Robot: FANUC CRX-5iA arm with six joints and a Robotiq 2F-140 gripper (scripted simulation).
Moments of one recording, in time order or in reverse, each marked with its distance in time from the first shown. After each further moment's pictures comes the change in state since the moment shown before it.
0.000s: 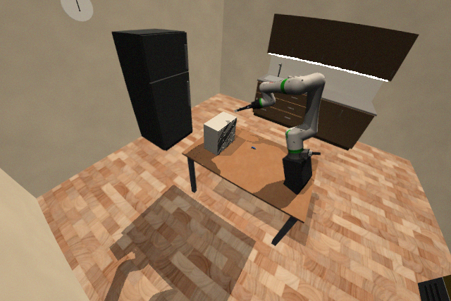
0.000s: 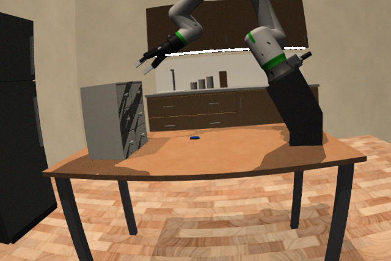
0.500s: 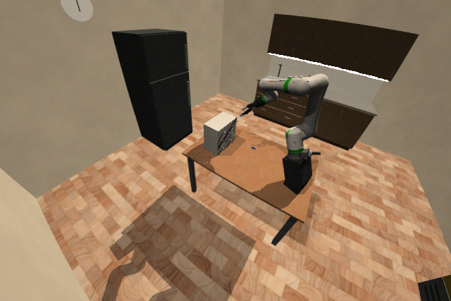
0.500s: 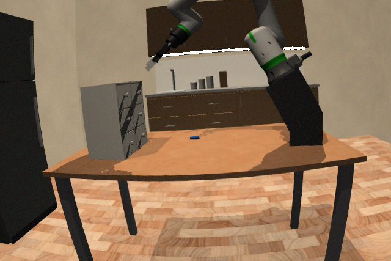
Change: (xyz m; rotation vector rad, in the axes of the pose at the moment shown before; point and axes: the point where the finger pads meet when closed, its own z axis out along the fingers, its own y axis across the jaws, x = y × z) arm 0.033 0.033 -0.045 -0.126 0.206 -0.332
